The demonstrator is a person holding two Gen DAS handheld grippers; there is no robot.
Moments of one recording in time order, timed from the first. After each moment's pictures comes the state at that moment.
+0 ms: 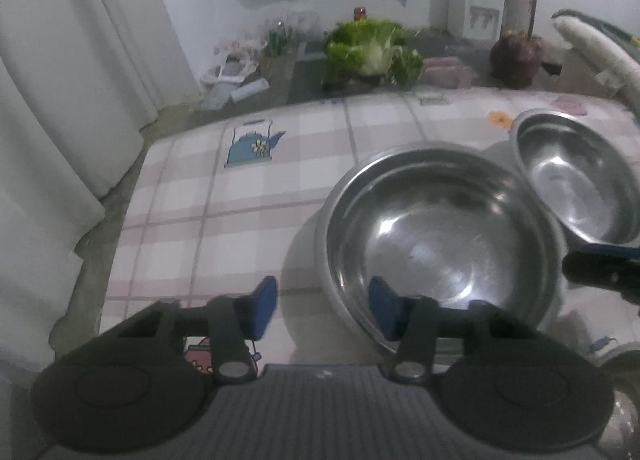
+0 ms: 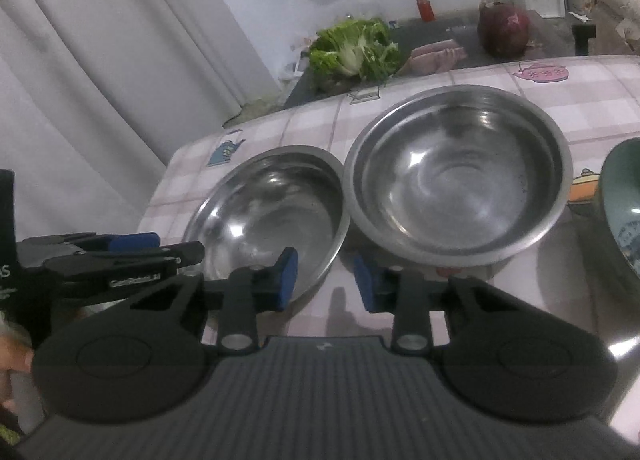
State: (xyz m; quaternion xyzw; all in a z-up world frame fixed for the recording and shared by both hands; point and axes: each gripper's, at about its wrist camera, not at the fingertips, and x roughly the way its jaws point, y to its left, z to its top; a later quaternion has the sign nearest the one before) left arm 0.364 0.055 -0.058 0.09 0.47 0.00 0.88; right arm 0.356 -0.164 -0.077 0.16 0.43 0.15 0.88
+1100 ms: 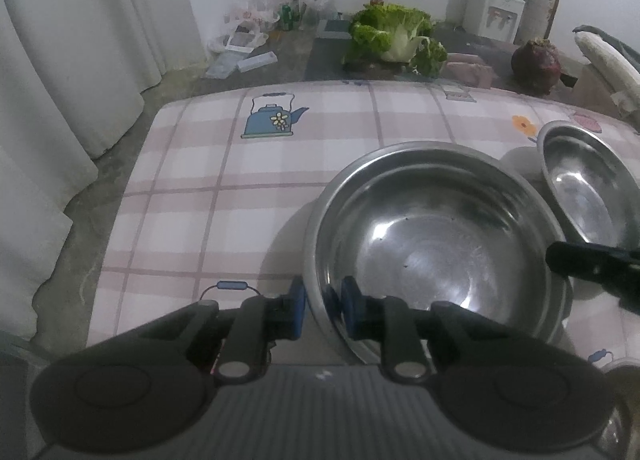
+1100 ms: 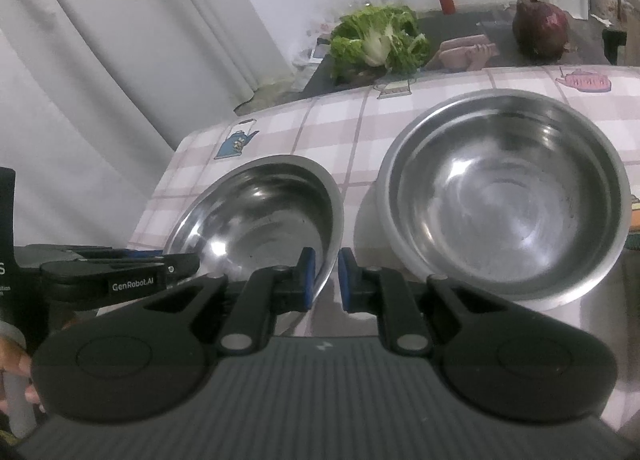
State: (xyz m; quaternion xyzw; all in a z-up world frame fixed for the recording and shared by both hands) left arm 0.370 0.080 -0.054 0.04 0.49 0.01 0.87; right arm 0.385 -0.142 -0.081 0.14 0.44 0.18 0.87
